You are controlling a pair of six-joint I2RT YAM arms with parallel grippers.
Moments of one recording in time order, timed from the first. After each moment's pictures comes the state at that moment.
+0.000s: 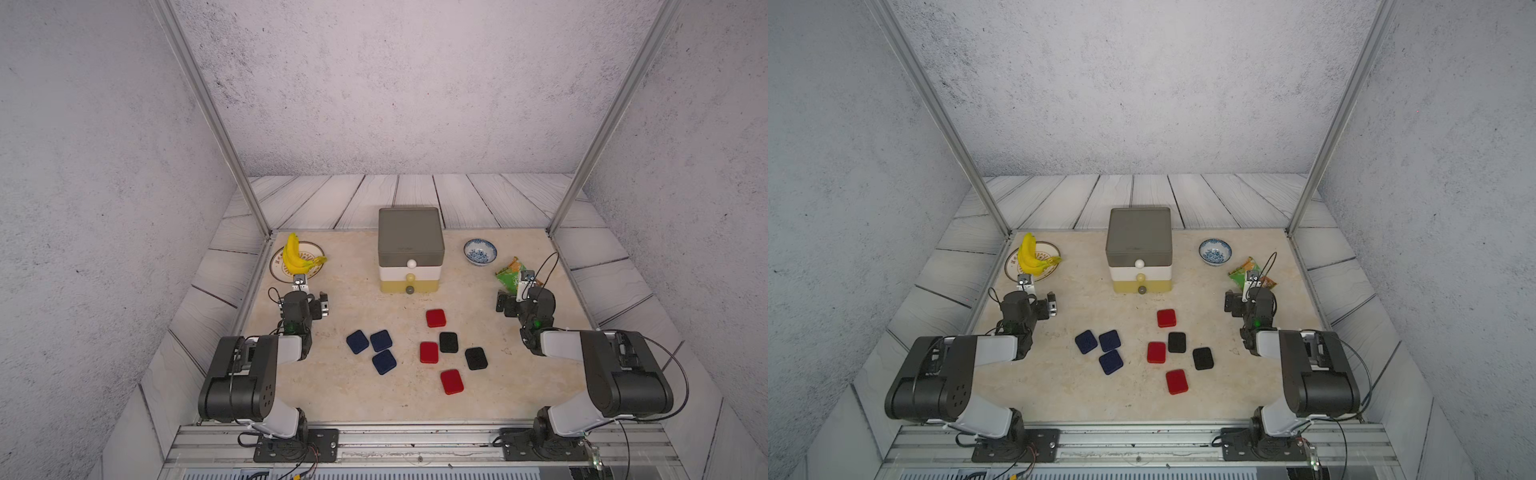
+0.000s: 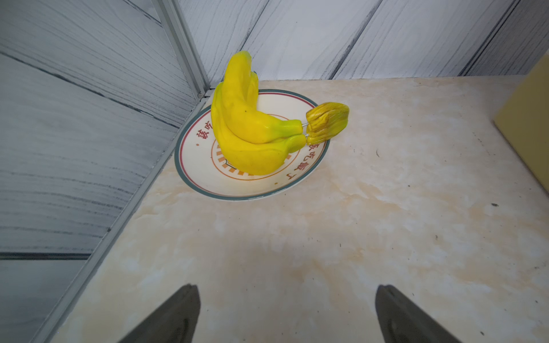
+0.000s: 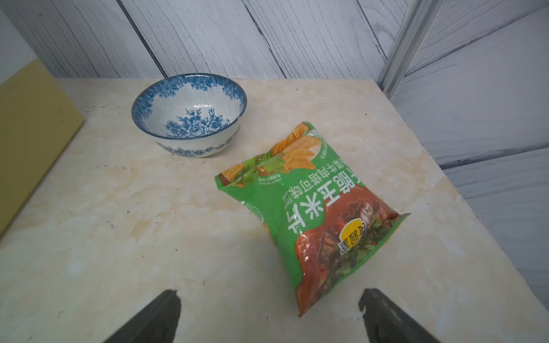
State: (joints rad) left arm -0.01 1.53 0.44 0.66 -0.17 0.00; right arm 0.02 1.53 0.47 0.61 0.08 -0.02
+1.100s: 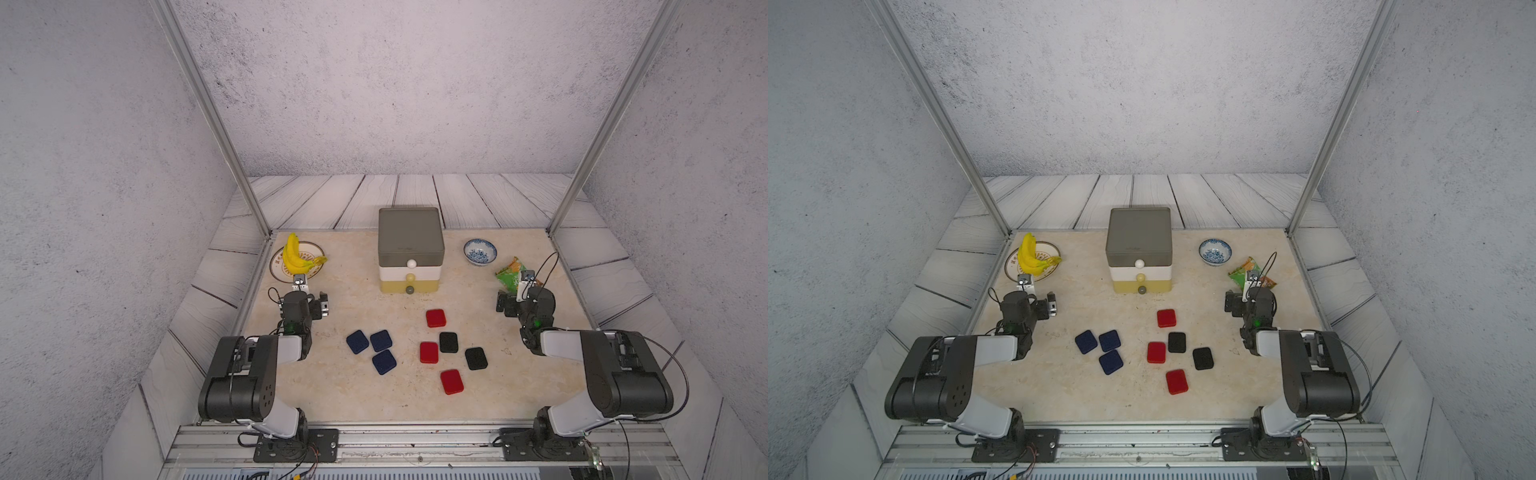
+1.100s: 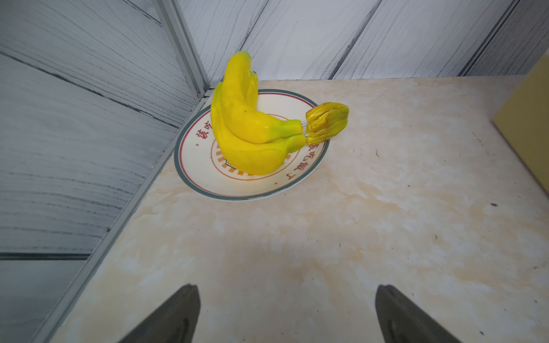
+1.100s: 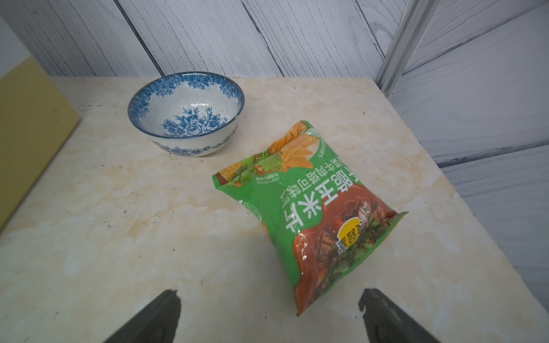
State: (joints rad) left arm -0.01 1.52 0.44 0.65 -0.17 0.00; right arm 0.02 1.52 0.51 0.51 0.11 -0.01
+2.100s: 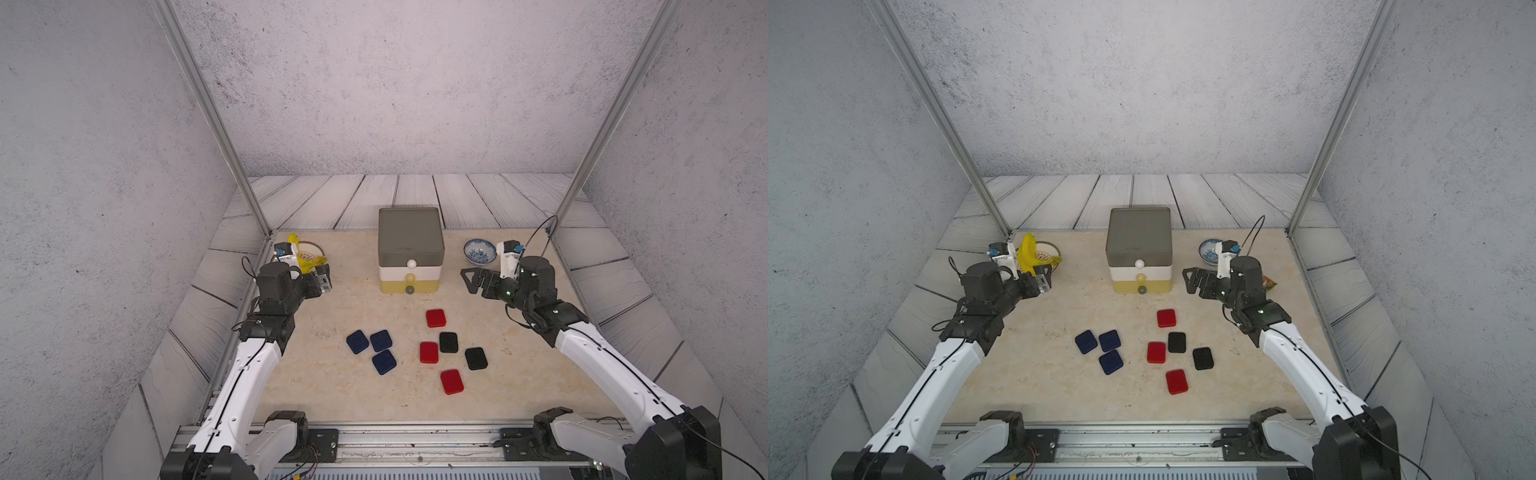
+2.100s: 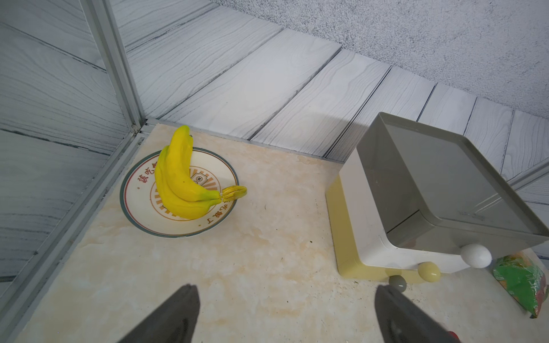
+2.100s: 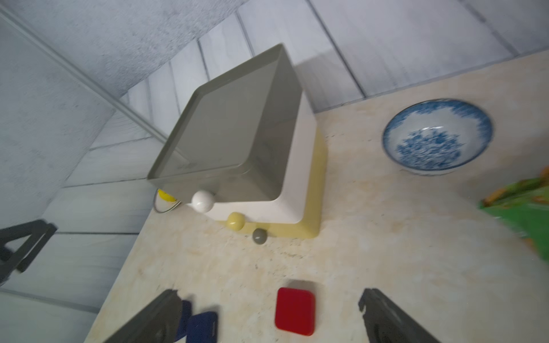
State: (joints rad) left arm -0.06 1.01 0.83 -0.20 0.10 -0.27; right arm 0.34 1.13 0.88 -0.18 -0.27 0.50
